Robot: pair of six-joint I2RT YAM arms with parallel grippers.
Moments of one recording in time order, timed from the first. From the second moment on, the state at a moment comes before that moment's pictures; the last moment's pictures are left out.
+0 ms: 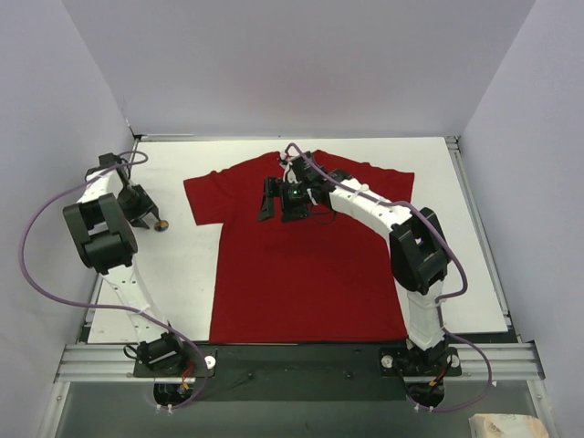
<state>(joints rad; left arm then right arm) 0.36 2.17 1.69 -0.86 0.08 -0.35 0.65 2.00 1.61 -0.46 -0.37 0.53</state>
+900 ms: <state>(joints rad) 0.22 2.09 1.53 -0.90 0.09 -0.29 0.72 2.00 1.56 -0.43 -0.43 0.55</state>
